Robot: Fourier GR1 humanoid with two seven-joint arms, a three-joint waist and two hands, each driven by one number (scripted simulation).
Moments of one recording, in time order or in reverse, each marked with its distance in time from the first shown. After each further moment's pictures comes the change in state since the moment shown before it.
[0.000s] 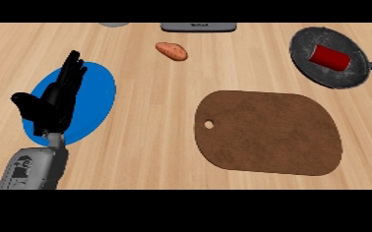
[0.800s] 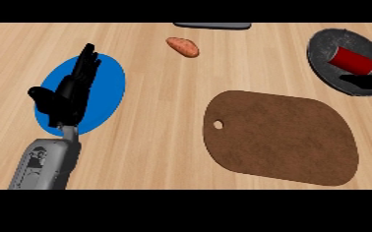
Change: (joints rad) left arm -0.061 -0.029 -0.048 0.024 -0.005 0.005 -0.019; right arm -0.238 0.203 0.093 0.008 0.182 -0.495 0.181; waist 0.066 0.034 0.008
